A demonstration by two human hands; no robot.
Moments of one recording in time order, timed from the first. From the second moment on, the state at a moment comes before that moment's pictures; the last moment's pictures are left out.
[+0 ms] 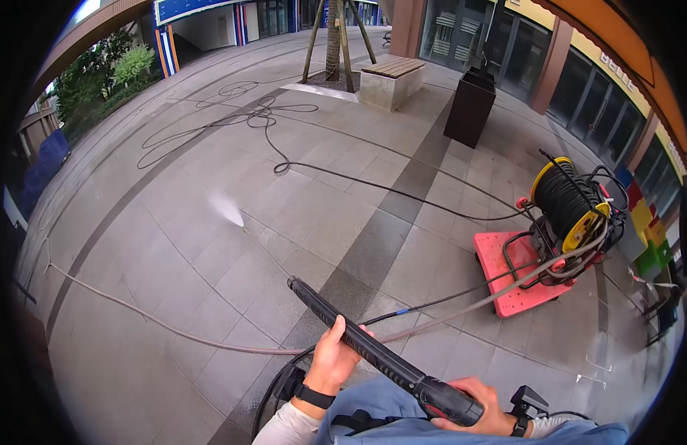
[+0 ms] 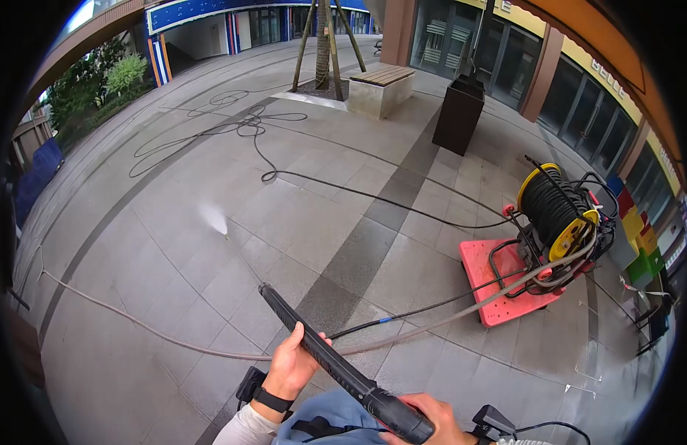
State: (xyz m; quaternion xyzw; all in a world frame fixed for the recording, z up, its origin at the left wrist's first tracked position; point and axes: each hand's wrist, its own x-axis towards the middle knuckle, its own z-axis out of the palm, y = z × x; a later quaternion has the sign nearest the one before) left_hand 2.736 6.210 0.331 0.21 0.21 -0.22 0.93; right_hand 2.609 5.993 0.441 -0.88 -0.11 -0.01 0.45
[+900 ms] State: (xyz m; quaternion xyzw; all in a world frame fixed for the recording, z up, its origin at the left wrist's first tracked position) left_hand 3.502 6.654 0.317 0.19 0.08 -0.40 0.89; right_hand 3.304 6.520 0.458 -0.90 0.09 -0.10 0.41
